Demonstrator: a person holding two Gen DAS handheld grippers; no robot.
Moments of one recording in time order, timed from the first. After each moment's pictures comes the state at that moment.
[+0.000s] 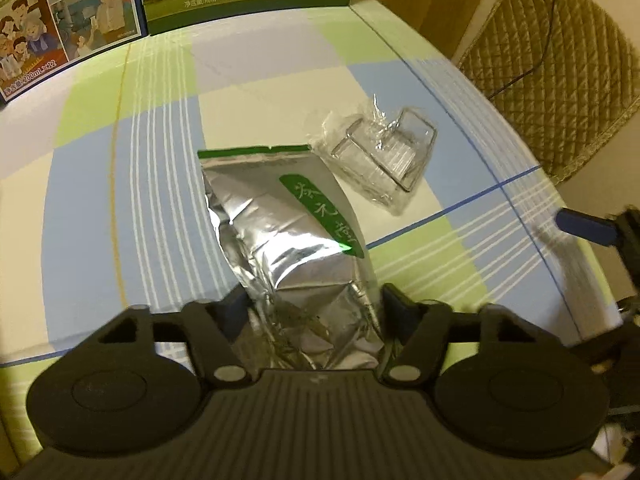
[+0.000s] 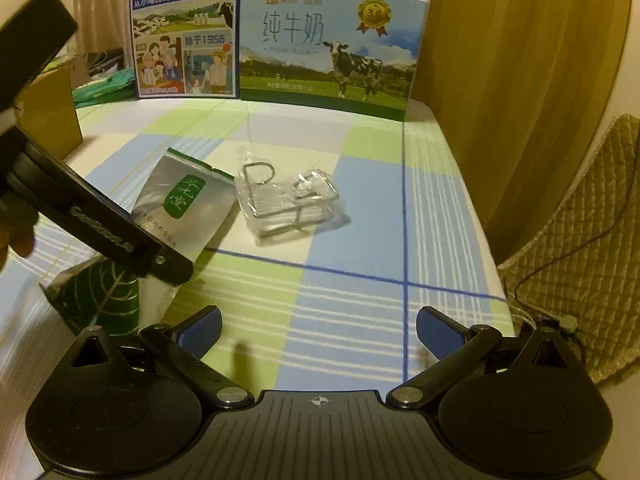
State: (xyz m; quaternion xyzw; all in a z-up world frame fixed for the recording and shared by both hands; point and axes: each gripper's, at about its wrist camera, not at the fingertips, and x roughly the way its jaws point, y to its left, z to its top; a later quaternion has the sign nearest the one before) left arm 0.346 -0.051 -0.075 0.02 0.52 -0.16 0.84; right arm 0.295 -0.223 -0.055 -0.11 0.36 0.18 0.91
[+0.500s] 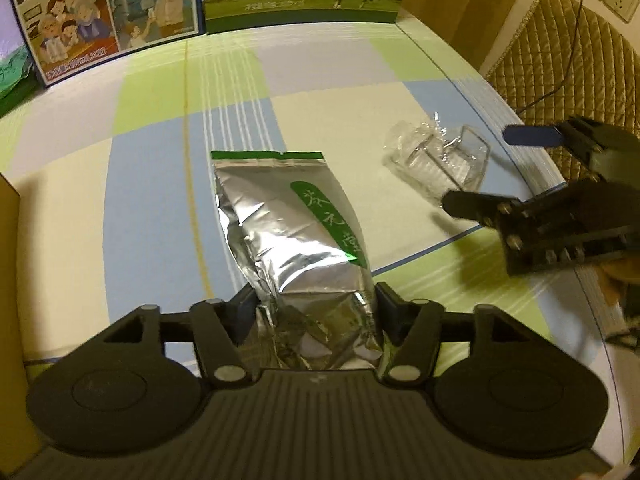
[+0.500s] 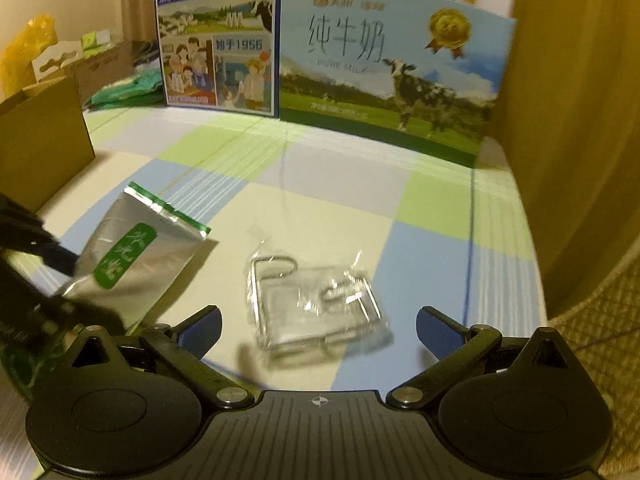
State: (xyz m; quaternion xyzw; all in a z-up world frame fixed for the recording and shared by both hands) left arm 0.347 -0.003 -0.070 0.01 0.52 -0.13 0.85; right arm 0.400 -0.182 -0.052 -0.14 0.37 0.26 0.88
